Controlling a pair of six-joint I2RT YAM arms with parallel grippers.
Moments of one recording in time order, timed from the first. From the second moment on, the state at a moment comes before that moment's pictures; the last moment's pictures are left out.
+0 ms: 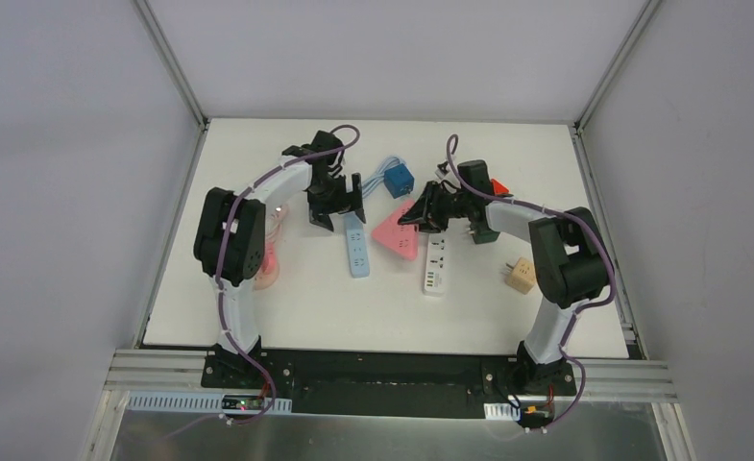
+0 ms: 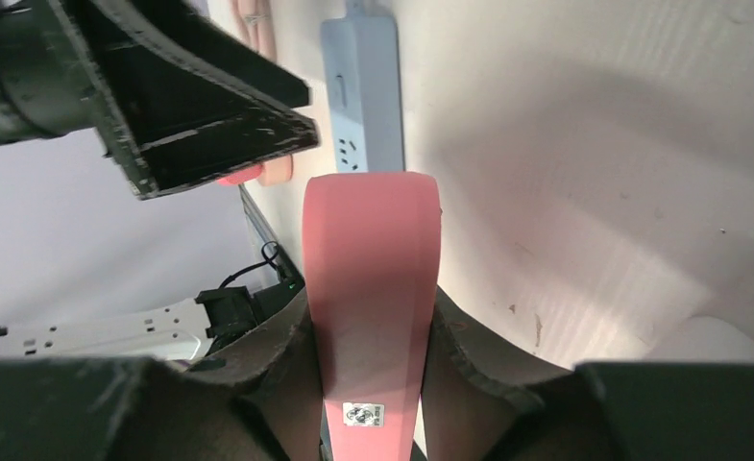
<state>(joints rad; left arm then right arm) -0.37 2.00 1.53 -0.79 0.28 -0.49 0.36 1.83 1.05 0.01 -0.81 0.80</state>
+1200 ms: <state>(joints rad) -0.07 1.54 1.36 -0.80 -0.24 -0.54 0.36 1.64 1.07 -0.19 -0.33 0.70</state>
